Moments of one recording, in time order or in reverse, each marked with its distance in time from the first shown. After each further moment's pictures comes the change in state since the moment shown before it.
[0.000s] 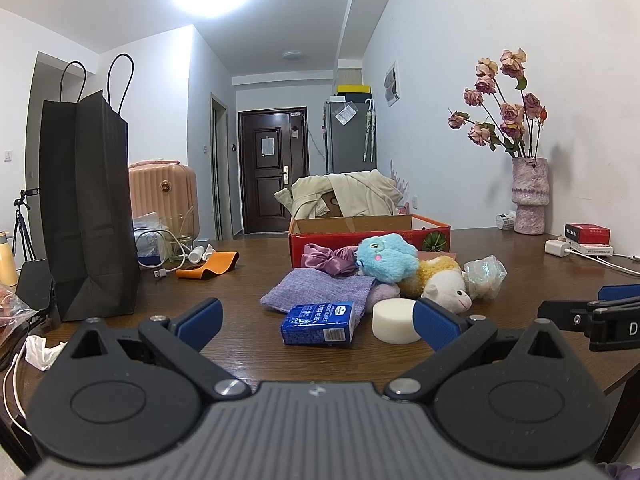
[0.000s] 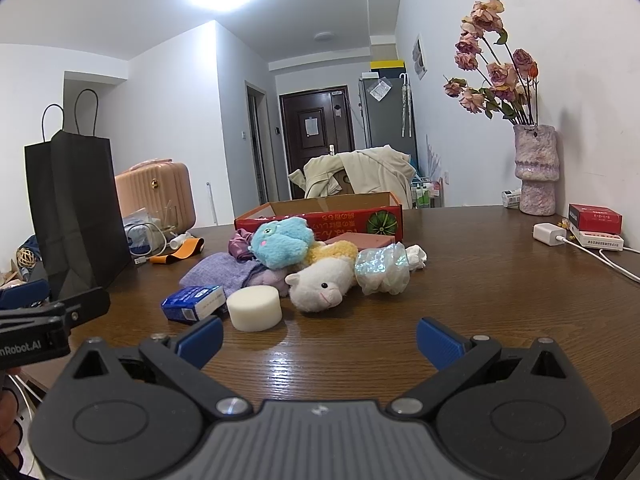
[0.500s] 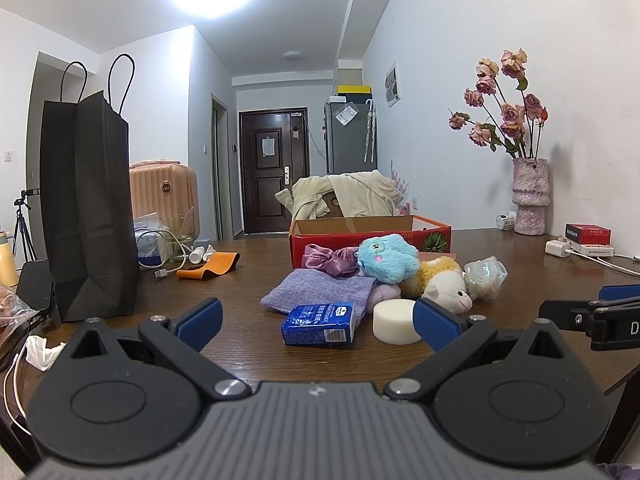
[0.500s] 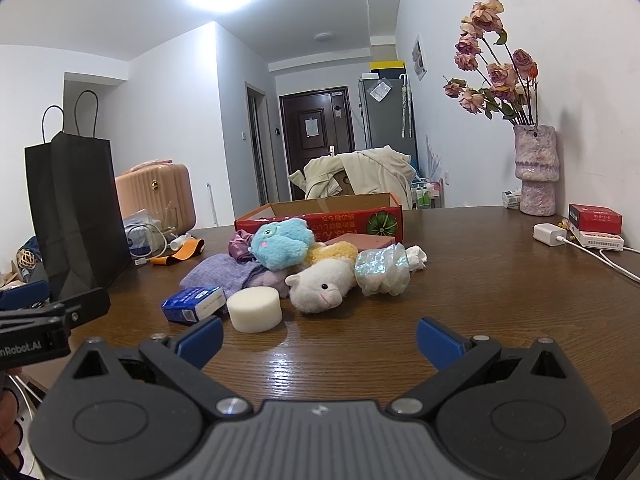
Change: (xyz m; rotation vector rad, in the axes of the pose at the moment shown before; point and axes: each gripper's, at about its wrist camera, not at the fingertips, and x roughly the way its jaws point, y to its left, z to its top) left arm 0.000 0.000 0.000 0.001 -0.001 0.000; right arm 0.000 0.000 0.000 0.000 -0.004 0.002
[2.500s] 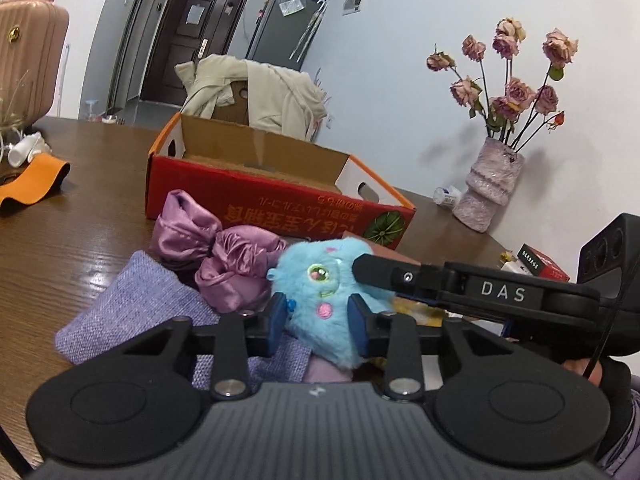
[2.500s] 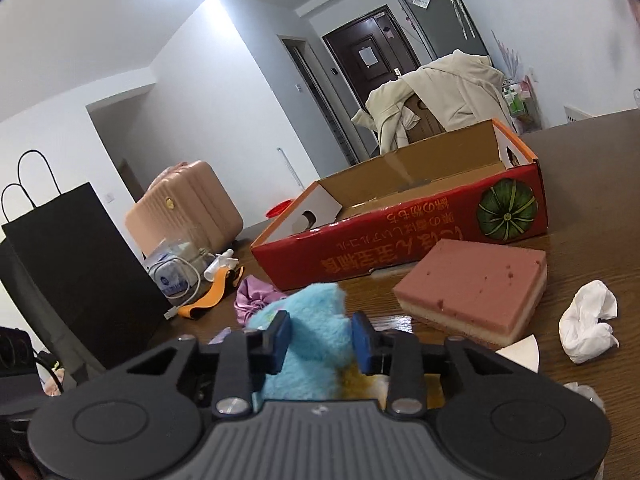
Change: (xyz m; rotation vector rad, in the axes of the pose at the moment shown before) left arm 0.275 0.005 0.041 -0.271 0.345 -0.400; right arm 0.280 -0.043 0.093 0.242 0.210 0.372
